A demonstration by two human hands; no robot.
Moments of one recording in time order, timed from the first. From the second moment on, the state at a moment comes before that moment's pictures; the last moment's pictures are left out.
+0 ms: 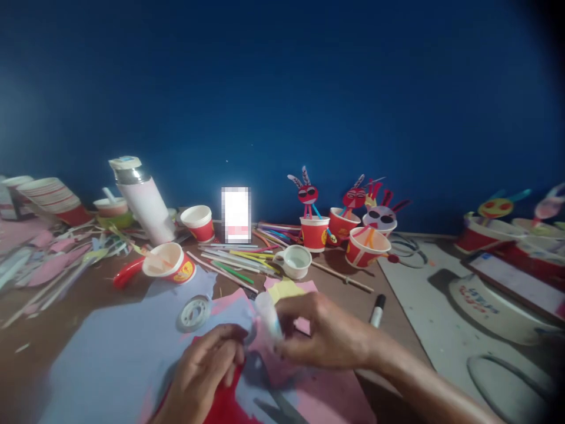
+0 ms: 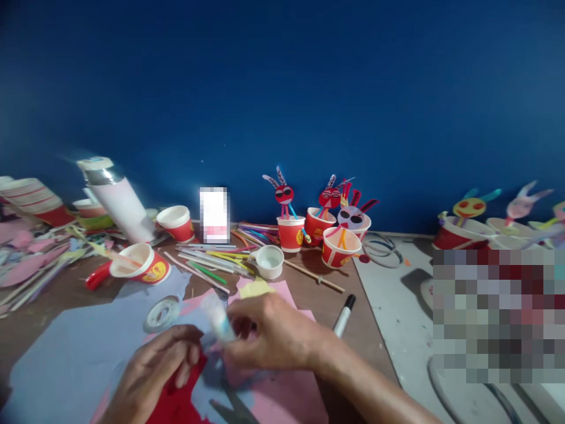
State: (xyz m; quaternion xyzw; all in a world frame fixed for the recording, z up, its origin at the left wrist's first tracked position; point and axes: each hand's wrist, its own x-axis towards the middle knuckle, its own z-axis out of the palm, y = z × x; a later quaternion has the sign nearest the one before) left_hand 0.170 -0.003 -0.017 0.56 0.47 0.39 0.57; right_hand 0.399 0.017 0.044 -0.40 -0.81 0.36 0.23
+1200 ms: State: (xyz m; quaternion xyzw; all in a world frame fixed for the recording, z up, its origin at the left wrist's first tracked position) left_hand 0.165 0.001 -0.012 0.61 0.51 0.29 0.53; right_hand 0.409 0.020 0.049 -0.45 -0.88 0.02 0.17
